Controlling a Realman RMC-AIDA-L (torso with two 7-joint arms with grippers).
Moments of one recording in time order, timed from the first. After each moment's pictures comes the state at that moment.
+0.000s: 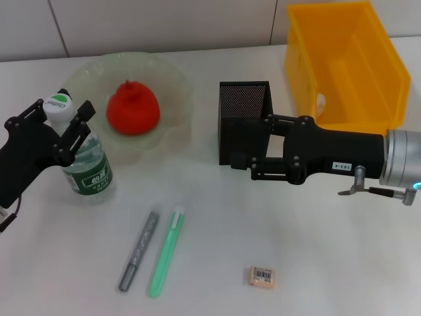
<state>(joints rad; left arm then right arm) -0.39 -2.07 1.10 0.22 0.91 1.41 -0.61 0.33 2.08 -1.16 -0.83 -1.50 -1.45 1.41</state>
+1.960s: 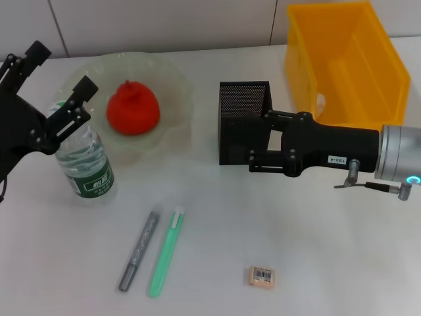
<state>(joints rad) -0.36 -2.07 1.09 0.31 0.91 1.69 -0.60 0.36 2.08 -1.16 -0.79 -1.51 -1.40 1.41</state>
